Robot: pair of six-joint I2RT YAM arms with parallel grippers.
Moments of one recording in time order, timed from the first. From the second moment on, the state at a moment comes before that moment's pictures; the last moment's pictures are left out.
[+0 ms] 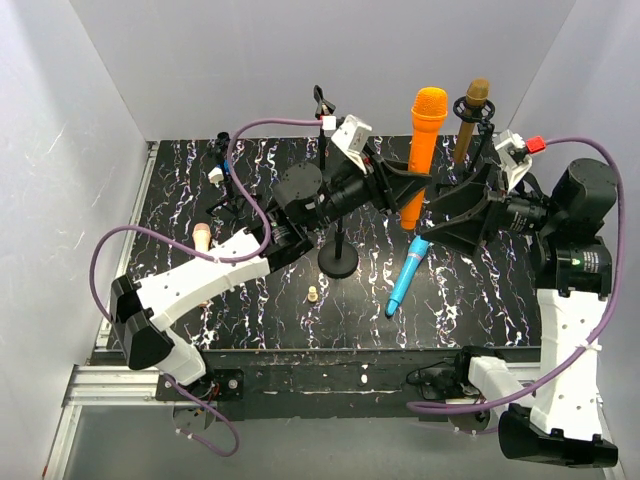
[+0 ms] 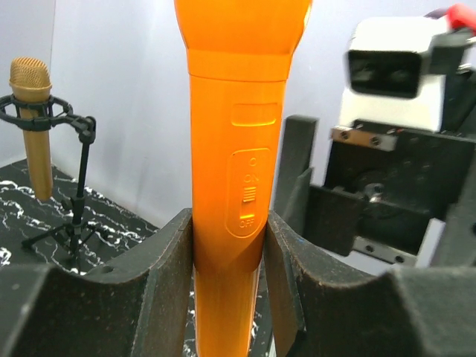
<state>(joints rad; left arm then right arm) -1.00 1.52 1.51 0.31 0.11 -0.44 -0.06 0.94 1.40 -0.61 -1.40 0.22</state>
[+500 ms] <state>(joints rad) -1.12 1.59 1.52 0.45 -0.07 -0.40 -0.08 0.94 1.33 -0.45 -1.33 0.33</state>
